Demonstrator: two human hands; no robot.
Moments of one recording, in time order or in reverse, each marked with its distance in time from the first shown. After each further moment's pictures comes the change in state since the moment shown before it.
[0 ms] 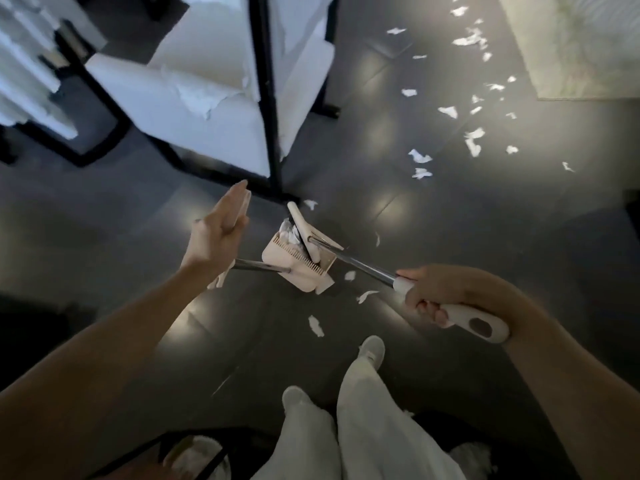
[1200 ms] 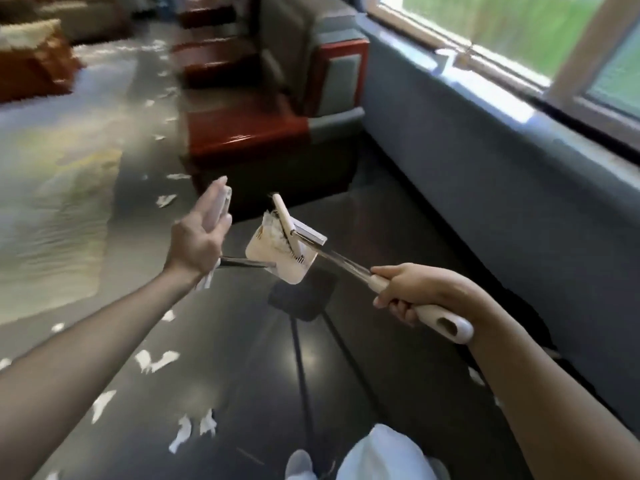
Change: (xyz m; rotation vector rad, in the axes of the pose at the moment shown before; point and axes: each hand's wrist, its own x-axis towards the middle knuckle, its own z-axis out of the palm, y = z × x) left_hand 0.341 0.439 0.579 -0.201 -1.449 1.051; right_hand -0.076 -0.006 -0.267 1.684 1.067 0.053
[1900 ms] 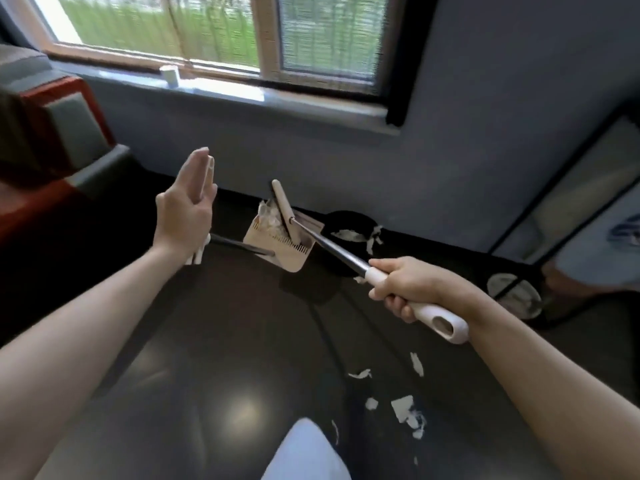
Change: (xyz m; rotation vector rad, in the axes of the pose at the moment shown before) left_hand 0.004 0.054 0.092 -0.428 -0.648 0.454; right_hand -0.141 0.110 0.159 0.708 0.647 0.069
